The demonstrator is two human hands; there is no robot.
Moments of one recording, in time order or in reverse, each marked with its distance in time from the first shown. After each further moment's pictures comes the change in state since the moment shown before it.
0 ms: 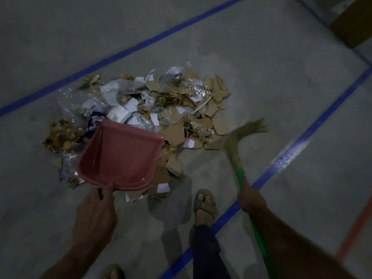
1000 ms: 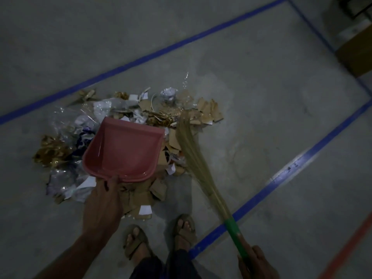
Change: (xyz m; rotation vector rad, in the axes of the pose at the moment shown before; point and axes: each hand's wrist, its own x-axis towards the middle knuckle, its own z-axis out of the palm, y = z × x) left_hand 0.112 0.127 -0.074 -0.067 0.041 -0.004; right_hand -0.071 0.083 -0.118 -0.082 0.146 -0.402
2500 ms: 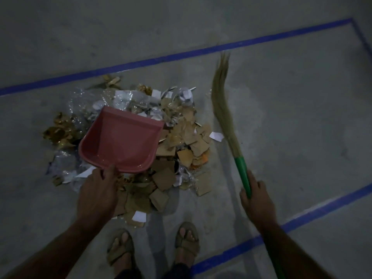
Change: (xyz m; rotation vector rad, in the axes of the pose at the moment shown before) left_hand 0.073 -0.026 0.054 0.034 0.099 -0.187; right_hand 0.291 -0.071 -0.083 0.002 0.073 -0.052
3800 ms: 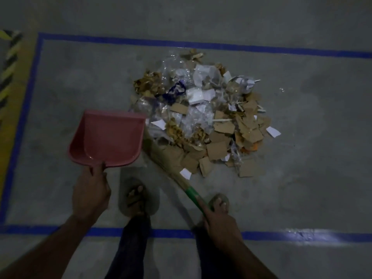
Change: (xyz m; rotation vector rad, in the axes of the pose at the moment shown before) left_hand -0.278 -0.181 -0.031 -0.165 0.053 -0.561; right_hand -0.252 -0.128 0.140 -0.411 -0.526 -0.646
